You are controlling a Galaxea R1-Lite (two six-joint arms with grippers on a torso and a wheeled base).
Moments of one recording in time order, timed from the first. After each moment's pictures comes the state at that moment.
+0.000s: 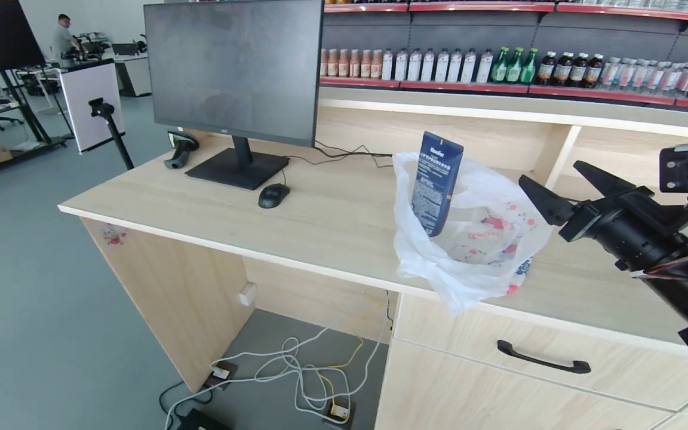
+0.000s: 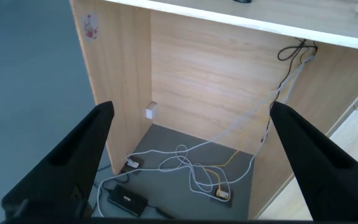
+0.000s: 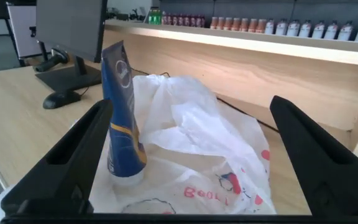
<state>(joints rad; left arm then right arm) 0.00 0.00 0.00 -0.01 0.00 0.01 0.12 1.74 -0.51 -1.57 0.25 0.00</state>
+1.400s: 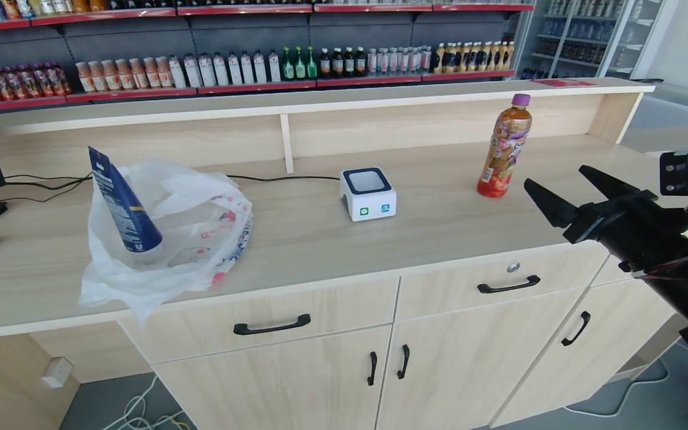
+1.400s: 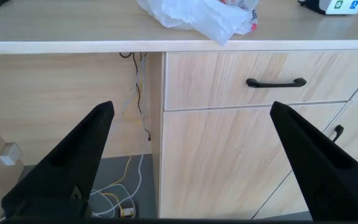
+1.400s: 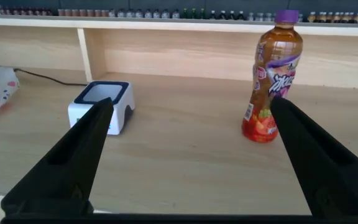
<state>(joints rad) 0.00 0.00 0.00 0.00 0.00 0.00 0.08 1.76 -0.51 -1.57 0.25 0.00</state>
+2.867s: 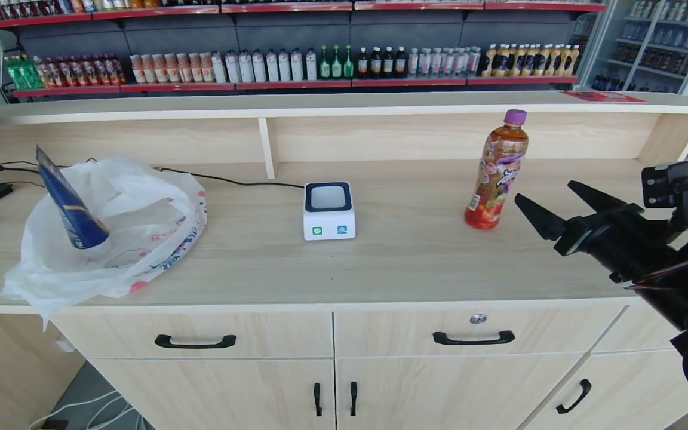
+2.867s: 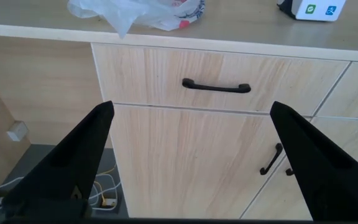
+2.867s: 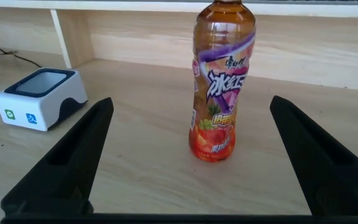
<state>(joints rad) 0.00 0.00 0.00 0.00 0.00 0.00 0.09 1.79 -0.48 -1.57 0.25 0.00</state>
